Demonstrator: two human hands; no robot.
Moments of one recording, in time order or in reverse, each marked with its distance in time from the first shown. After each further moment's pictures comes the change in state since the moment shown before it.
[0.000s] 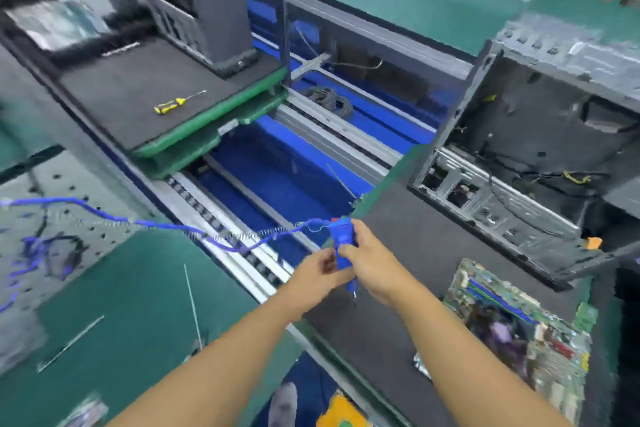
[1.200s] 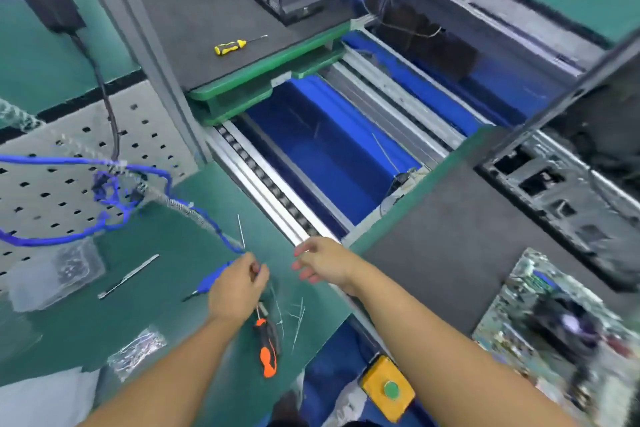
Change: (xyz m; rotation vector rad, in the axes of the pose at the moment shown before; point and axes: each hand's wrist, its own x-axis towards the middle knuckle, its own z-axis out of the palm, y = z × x) left_hand -0.118 -0.137 -0.175 0.736 0.668 -0.297; right_hand 0.032 0.015 0.178 -0.329 -0.336 0.316
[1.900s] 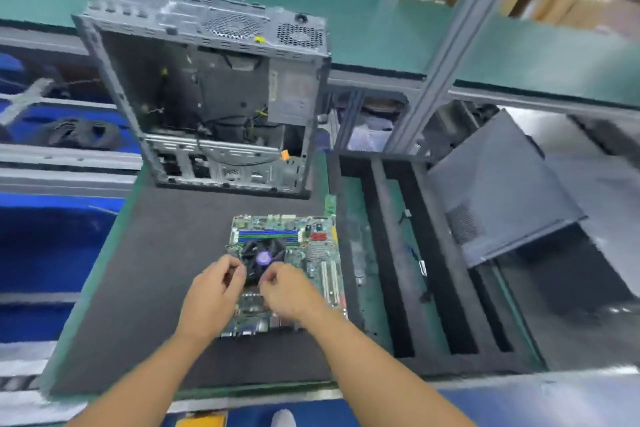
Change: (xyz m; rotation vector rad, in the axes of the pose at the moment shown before) left_hand -0.148 0.334 0.179 -0.086 -0.438 0.922; right_hand -0.229 0.251 -0.165 0.218 0.827 0.175
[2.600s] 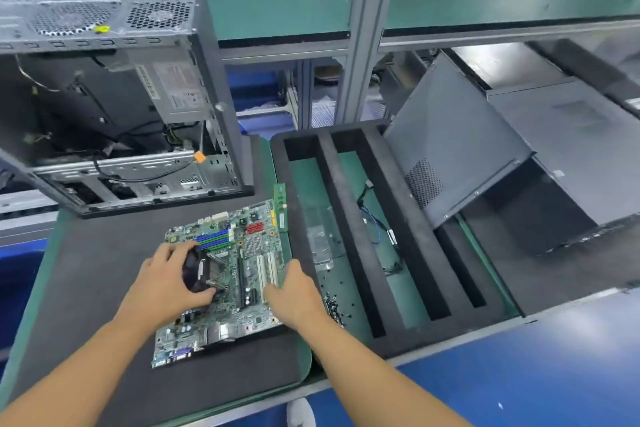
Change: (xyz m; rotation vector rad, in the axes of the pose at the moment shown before) left_hand 0.071 0.009 0.018 0.576 -0.323 0.046; right_hand -0.002 0.099 -0.034 0.266 0.174 0.226
